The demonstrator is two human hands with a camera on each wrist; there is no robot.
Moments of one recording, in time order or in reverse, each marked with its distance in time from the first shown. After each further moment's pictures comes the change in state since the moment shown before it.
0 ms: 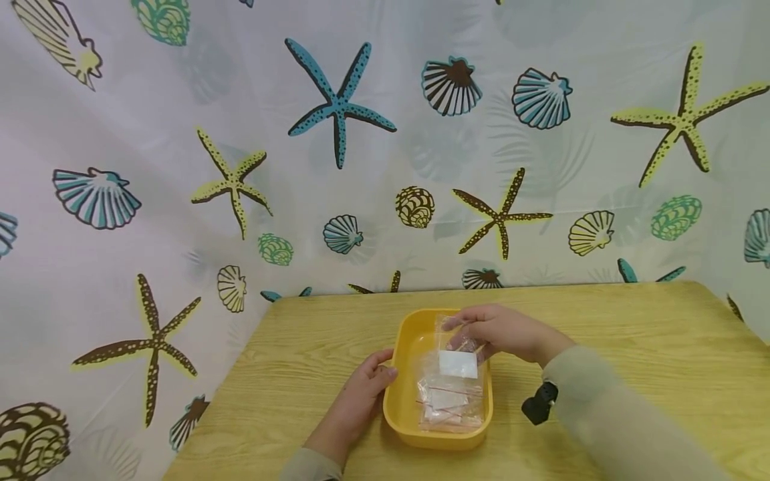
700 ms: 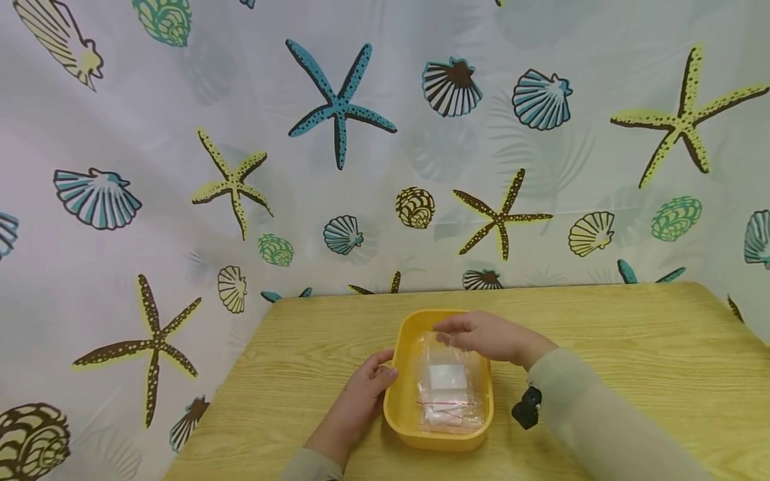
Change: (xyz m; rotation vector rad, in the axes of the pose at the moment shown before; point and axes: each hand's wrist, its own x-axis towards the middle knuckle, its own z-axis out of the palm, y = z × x) left_hand -0.001 0.002 0.002 -0.017 -0.014 0.005; right_hand 0.013 0.000 0.016 -0.267 0.033 -0.007
